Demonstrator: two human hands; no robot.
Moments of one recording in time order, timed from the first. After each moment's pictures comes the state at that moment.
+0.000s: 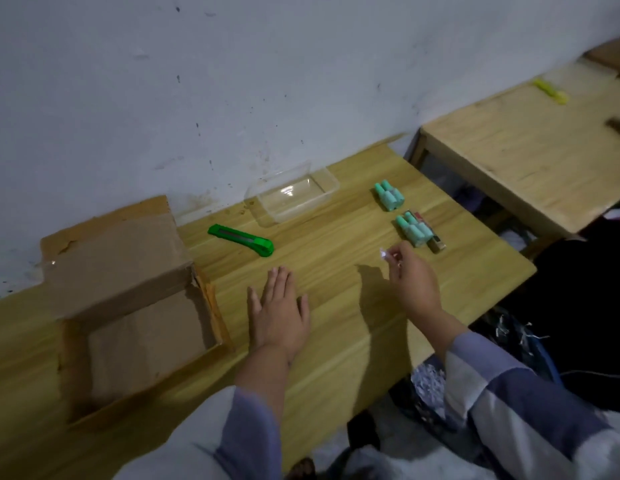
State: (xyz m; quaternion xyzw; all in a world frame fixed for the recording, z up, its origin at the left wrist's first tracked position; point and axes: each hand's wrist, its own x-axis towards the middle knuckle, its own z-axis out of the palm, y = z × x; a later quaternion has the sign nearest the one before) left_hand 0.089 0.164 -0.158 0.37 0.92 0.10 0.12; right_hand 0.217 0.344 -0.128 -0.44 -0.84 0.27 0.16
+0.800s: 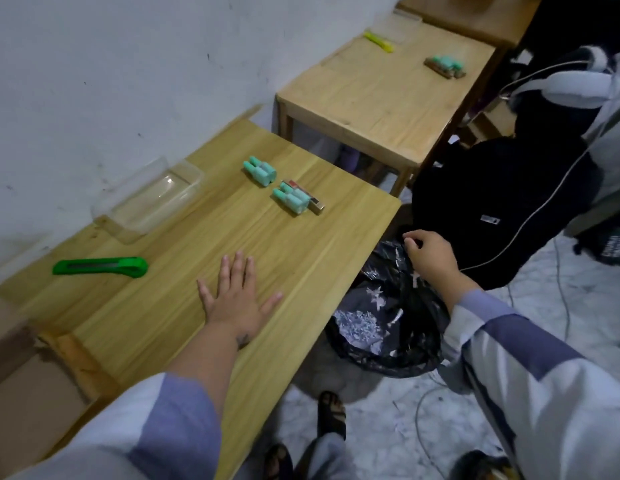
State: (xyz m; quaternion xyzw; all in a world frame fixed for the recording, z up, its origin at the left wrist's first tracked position) left_hand 0.129 0.230 -0.162 0.54 0.81 -0.05 0.22; right_hand 0.408 0.399 -0.137 -0.69 -0.68 0.21 0.11
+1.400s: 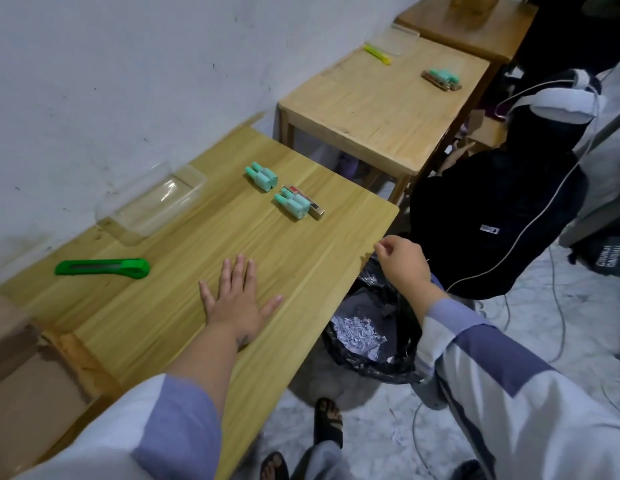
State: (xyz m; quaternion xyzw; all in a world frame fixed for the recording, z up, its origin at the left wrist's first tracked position) left_hand 0.124 0.231 -0.160 0.54 0.81 -0.06 0.22; right_hand 0.359 0.376 -0.124 -0.68 -0.70 0.20 0.12
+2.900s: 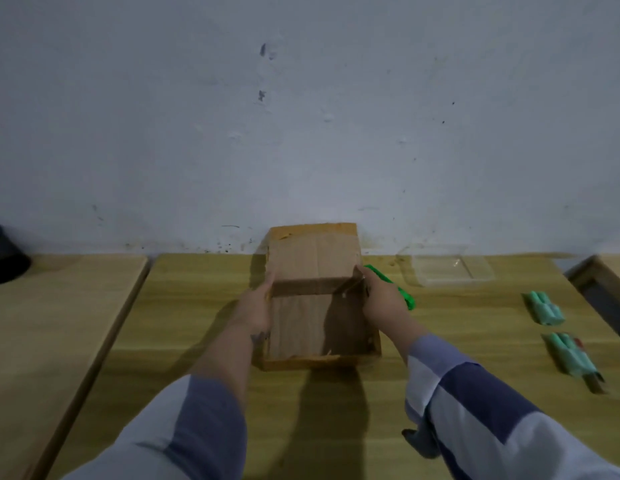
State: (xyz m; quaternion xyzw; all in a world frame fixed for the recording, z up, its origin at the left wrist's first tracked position) left_hand -0.050 -0.060 -0.093 0.06 0.91 0.36 0.19; right_hand 0.017 0.170 -0.068 -0.20 -0.94 0.28 -0.03
